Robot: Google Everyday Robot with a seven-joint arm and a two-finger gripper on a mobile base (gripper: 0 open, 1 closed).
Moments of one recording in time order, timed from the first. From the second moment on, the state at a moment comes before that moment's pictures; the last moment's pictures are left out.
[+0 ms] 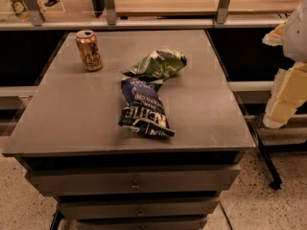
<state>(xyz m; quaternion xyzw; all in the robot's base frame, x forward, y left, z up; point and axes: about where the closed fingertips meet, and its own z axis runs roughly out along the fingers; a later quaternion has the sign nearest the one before) 0.438 -0.216 0.977 -0.60 0.78 -0.04 0.16</state>
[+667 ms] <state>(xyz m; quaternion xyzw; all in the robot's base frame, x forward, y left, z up) 0.448 -0.206 0.998 -0.61 0.77 -0.04 0.18</state>
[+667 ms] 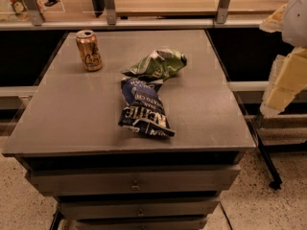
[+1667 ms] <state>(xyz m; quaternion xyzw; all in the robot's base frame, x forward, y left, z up) 0.504 -0.145 1.042 -0.64 0.72 -0.10 0.25</state>
